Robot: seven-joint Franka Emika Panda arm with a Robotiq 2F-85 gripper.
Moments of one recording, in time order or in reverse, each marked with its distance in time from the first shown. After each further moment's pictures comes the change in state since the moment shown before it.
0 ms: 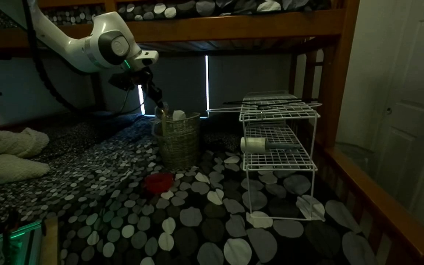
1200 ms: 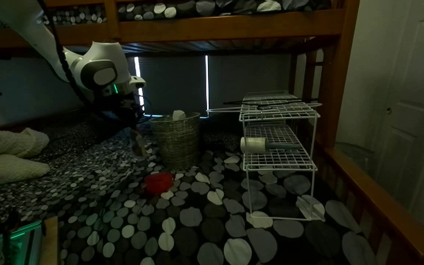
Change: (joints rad) arm 0.194 0.087 -0.016 -0.092 0.478 0.021 -0.916
